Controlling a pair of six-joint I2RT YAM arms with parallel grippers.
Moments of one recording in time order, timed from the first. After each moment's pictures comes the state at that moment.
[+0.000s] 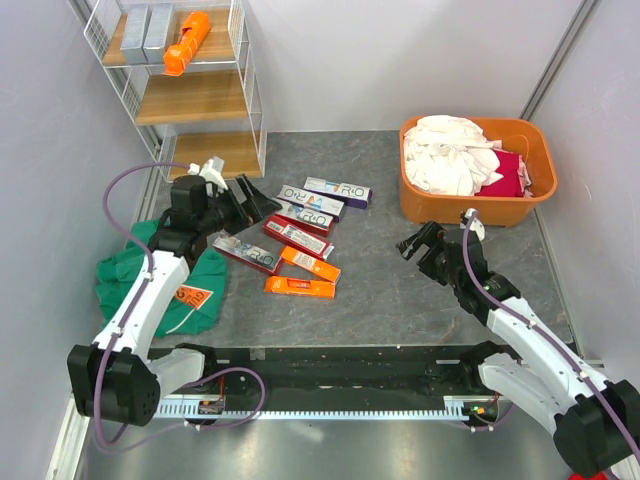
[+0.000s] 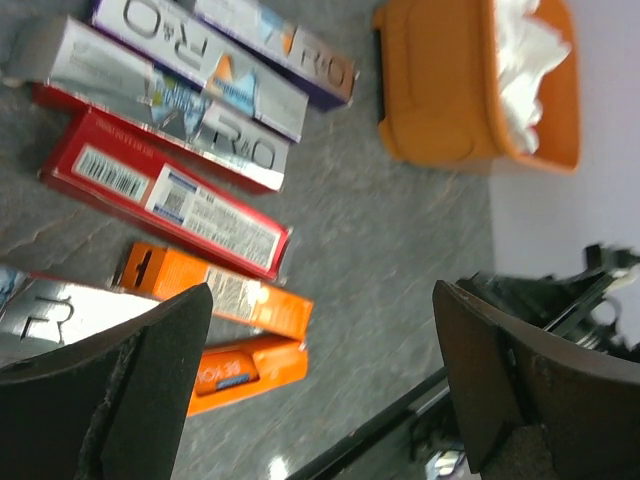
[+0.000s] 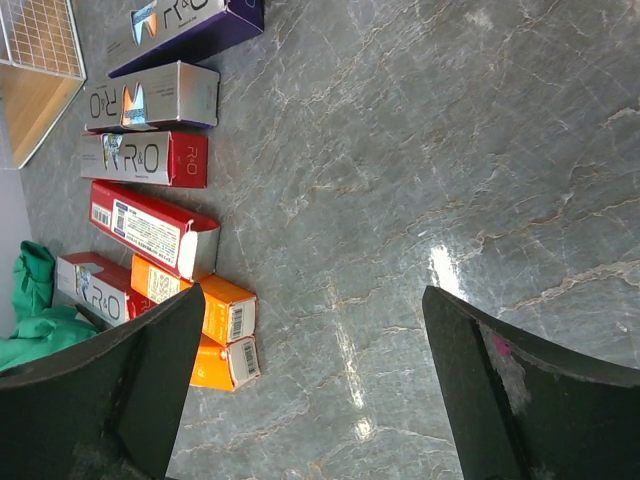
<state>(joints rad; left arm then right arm) -0.14 1.13 0.92 -0.26 0.44 -0.67 0.40 0.86 0.55 -0.27 0.11 0.92</state>
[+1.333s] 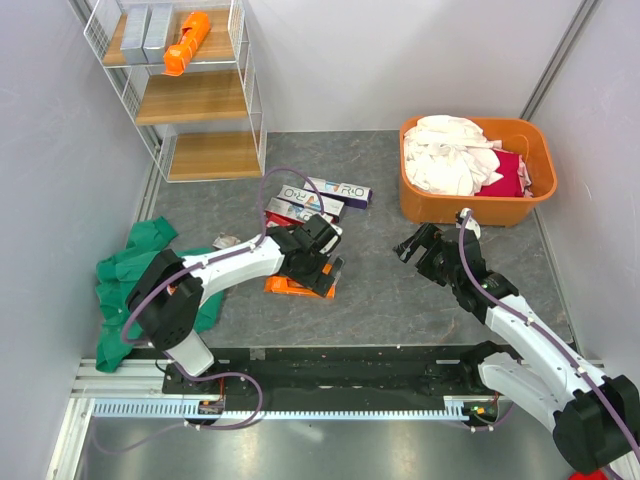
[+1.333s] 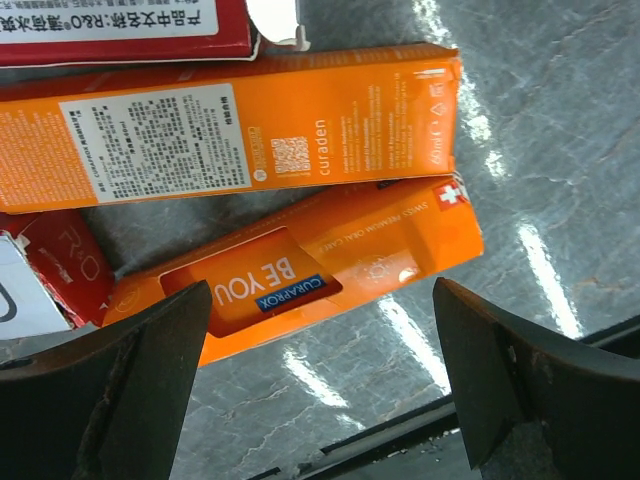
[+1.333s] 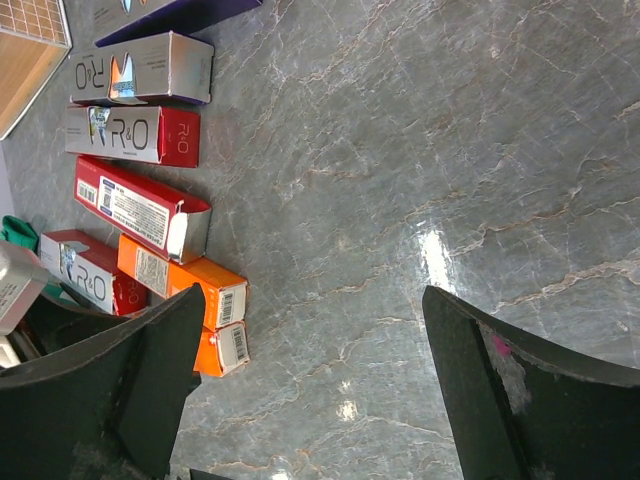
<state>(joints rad) -0.83 1.63 1.08 -0.65 -0.07 -0.24 0.40 0.89 0.55 -0.27 0.07 0.88</state>
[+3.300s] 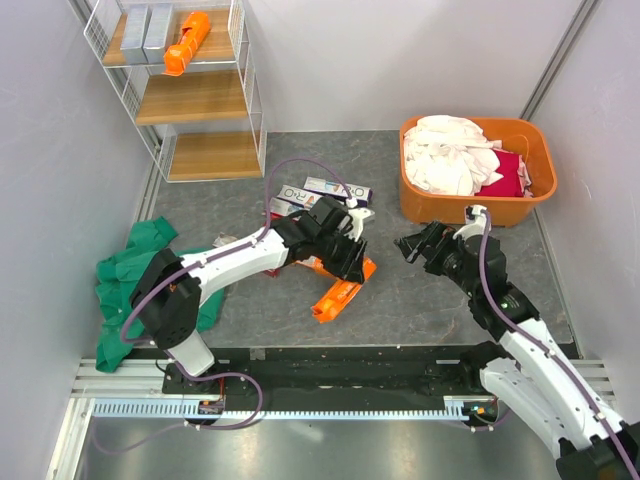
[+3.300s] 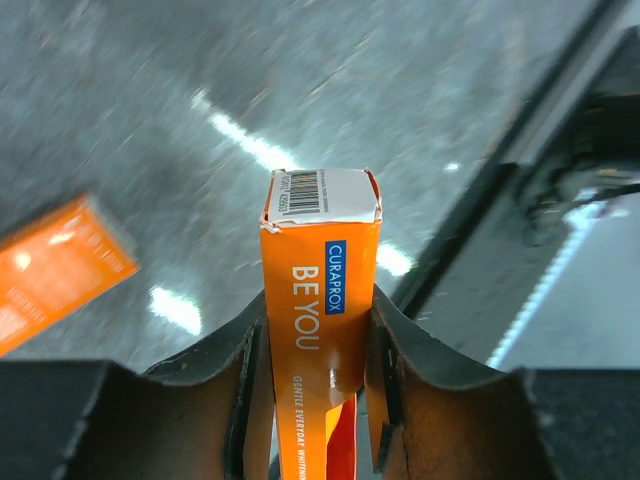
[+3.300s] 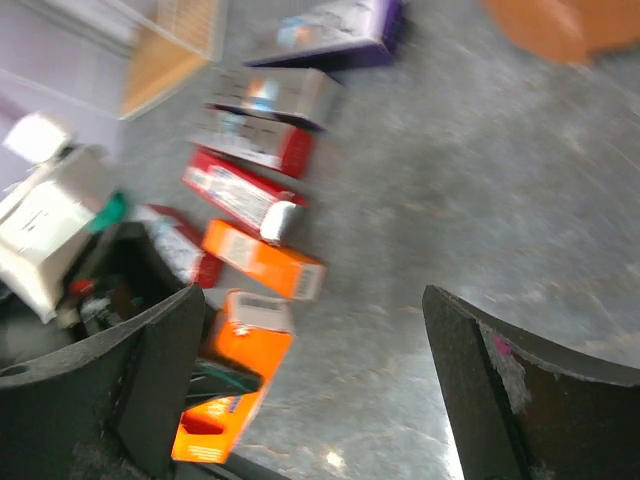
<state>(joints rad) -0.85 1.65 1.19 -0.45 0.36 -0.26 0.39 0.69 0.56 -0.24 -0.02 0.76</state>
